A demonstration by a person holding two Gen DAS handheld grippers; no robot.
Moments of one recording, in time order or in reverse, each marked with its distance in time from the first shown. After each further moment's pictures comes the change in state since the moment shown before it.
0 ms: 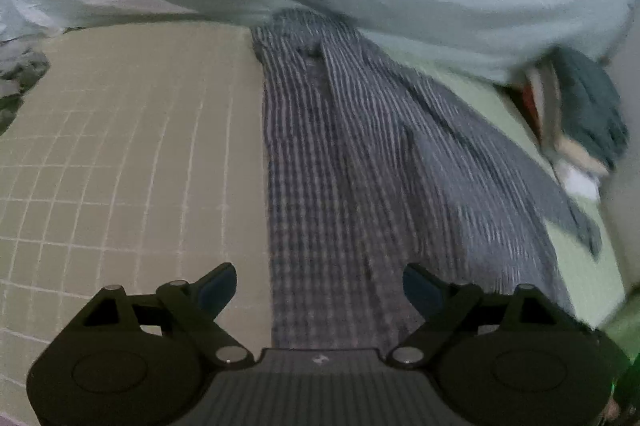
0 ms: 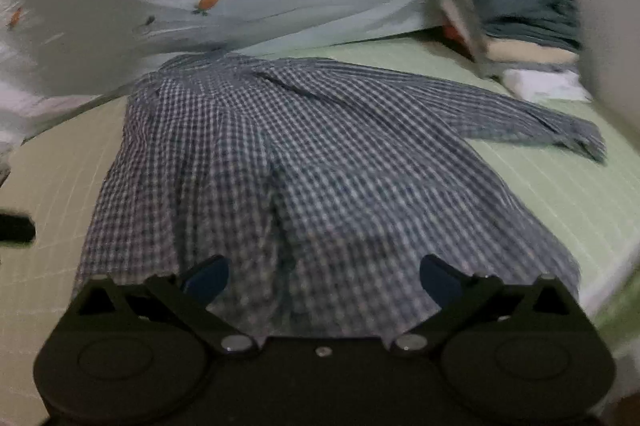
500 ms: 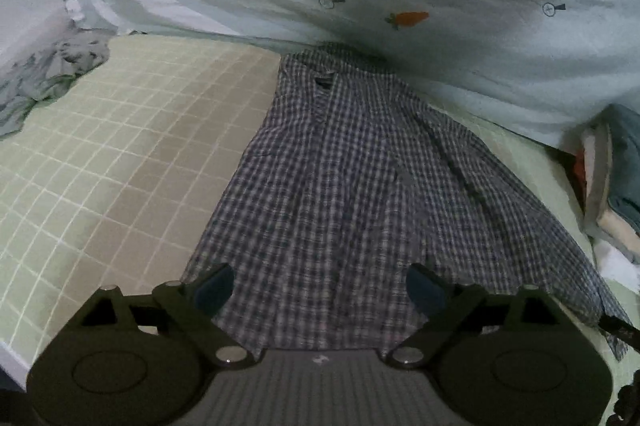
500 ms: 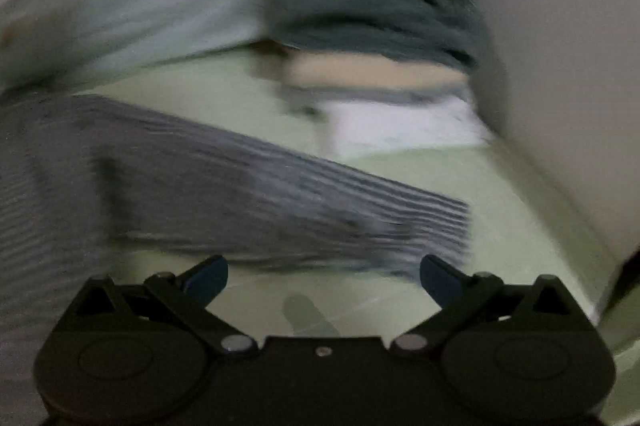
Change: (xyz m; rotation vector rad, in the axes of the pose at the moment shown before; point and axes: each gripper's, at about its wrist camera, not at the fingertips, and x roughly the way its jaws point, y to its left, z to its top) left arm 0.015 -0.114 -0.020 -0.164 -0.142 0.239; right arm 0.100 -0.261 0.078 0.024 0.034 -0.263
